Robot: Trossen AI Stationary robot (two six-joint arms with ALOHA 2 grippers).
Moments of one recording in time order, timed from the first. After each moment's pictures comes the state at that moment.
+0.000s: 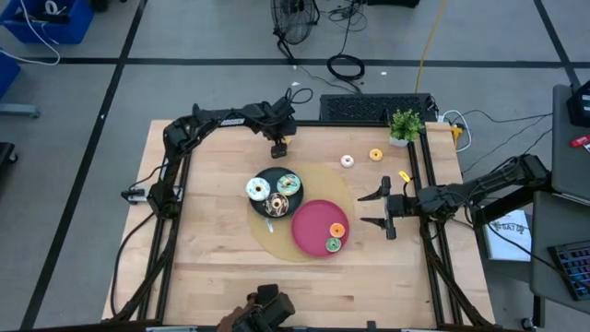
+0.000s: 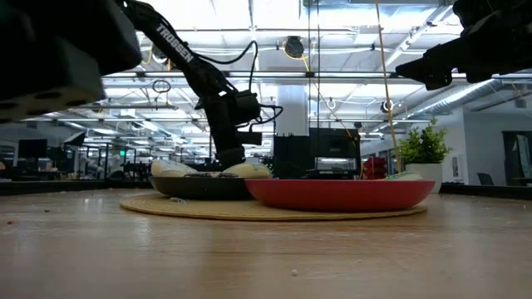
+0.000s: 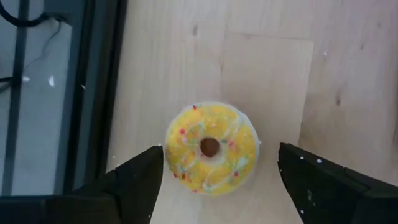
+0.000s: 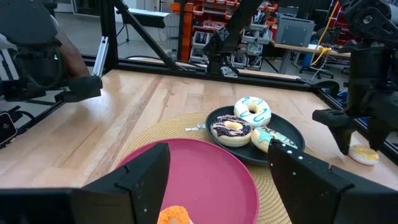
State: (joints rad) left arm 0.65 2.14 1.54 -0.57 0.03 0.52; right arm 0.31 0.55 0.14 0.28 0.29 -0.05
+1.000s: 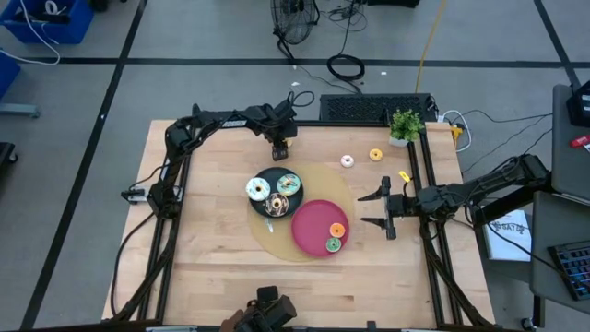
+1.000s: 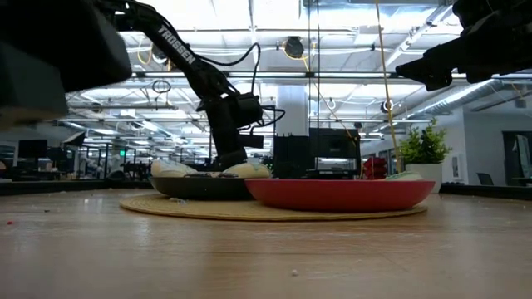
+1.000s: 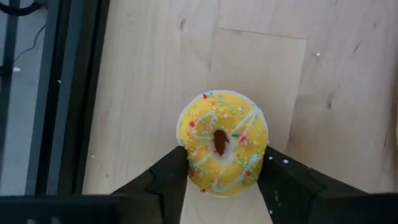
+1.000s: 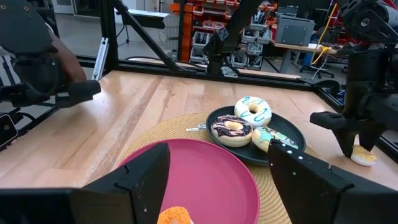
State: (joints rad) left arm 0.64 2.16 1.54 -0.57 0.02 0.48; right arm 0.31 0.55 0.14 0.28 0.29 -0.05
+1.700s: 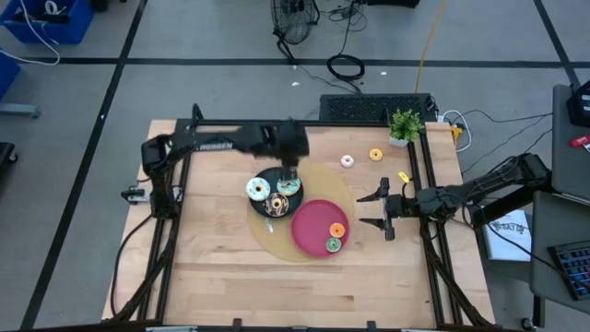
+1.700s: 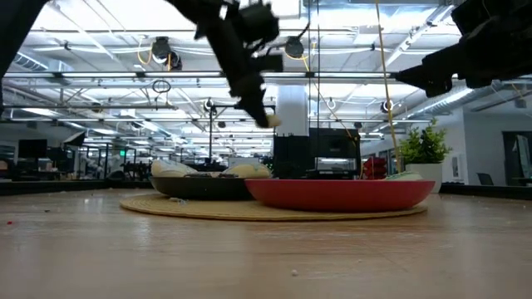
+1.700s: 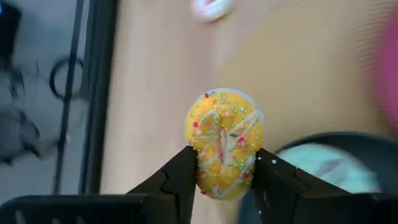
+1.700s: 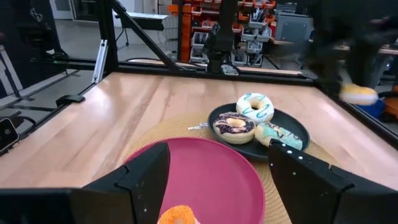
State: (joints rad) left arm 0.30 1.87 1.54 -0.65 -0.12 0.35; right arm 0.31 0.58 0.11 0.35 0.29 -0.01
